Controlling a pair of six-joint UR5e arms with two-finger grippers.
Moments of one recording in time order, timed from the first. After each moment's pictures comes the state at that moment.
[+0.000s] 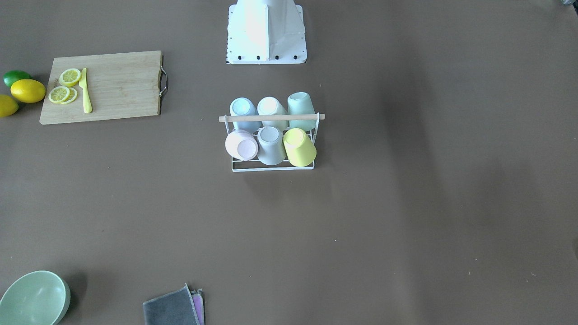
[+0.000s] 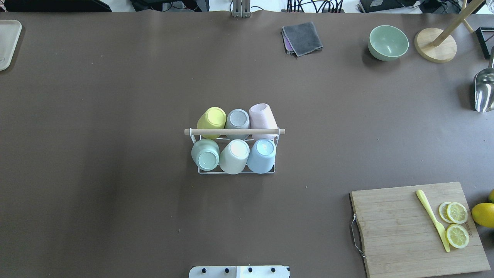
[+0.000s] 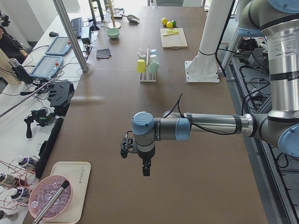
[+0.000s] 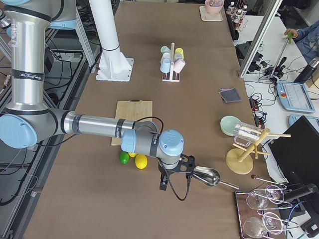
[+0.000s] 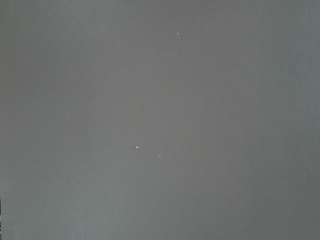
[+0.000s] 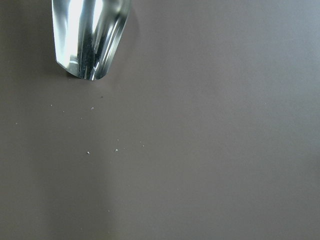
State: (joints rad) left arm -1.56 -1.38 -1.78 -1.52 -2.23 0.01; right arm 1.65 -1.68 1.62 -1.61 2.30 0.04
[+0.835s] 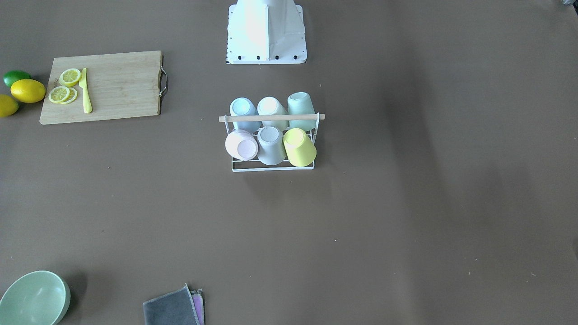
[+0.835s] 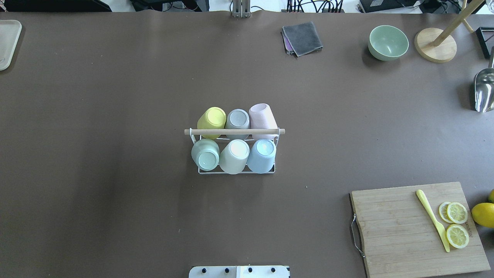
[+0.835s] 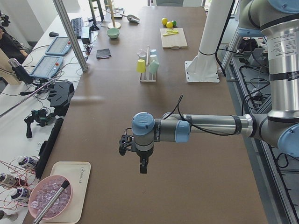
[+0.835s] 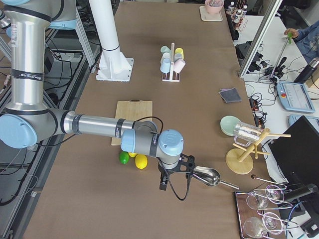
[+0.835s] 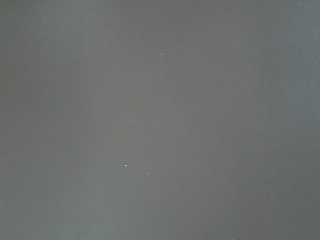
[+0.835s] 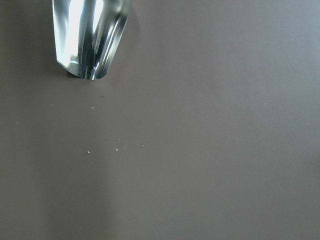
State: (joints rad) left arm -1.56 -1.38 -1.77 -1.59 -2.29 0.01; right arm 1.65 -1.68 1.63 -1.61 2.30 0.03
